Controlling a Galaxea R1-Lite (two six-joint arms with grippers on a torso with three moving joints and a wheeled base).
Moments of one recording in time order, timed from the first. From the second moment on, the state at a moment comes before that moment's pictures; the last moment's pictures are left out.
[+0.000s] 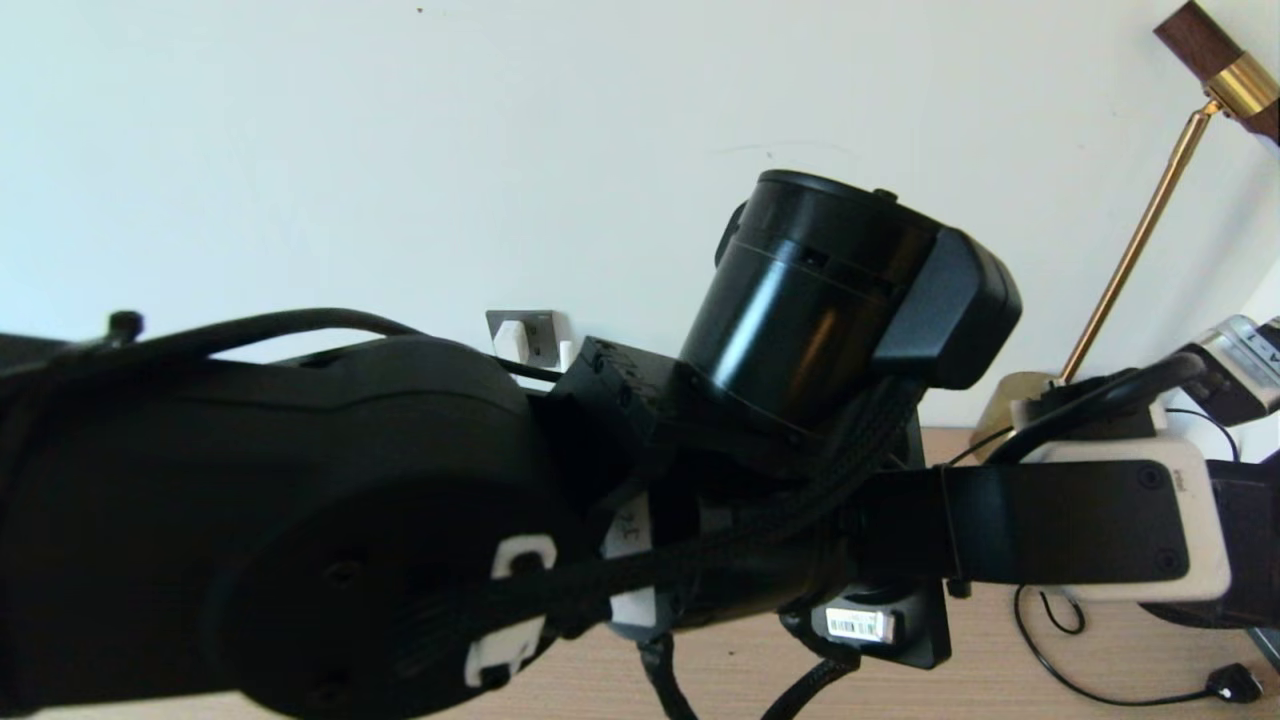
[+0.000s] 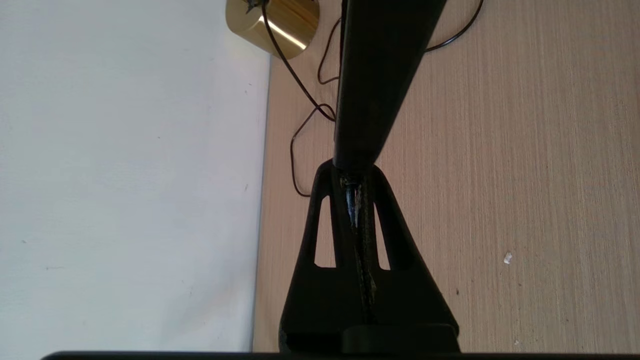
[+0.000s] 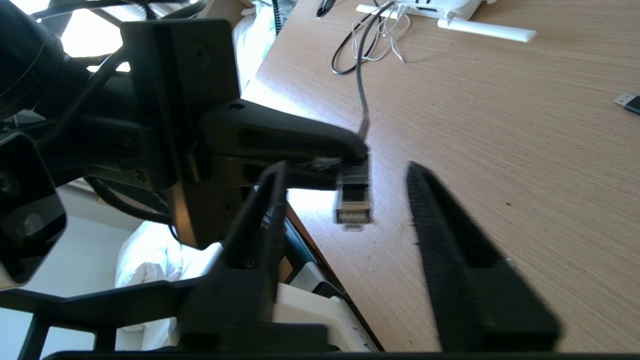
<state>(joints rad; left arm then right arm) -1.12 1.87 -1.54 0.07 0.08 0.89 0.29 1.20 -0.56 -0.44 0.79 0.56</state>
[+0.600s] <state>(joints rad) -1.12 1.88 -1.54 0.05 0.09 0.89 0.31 1.20 -0.55 -0.44 0.78 0.56</state>
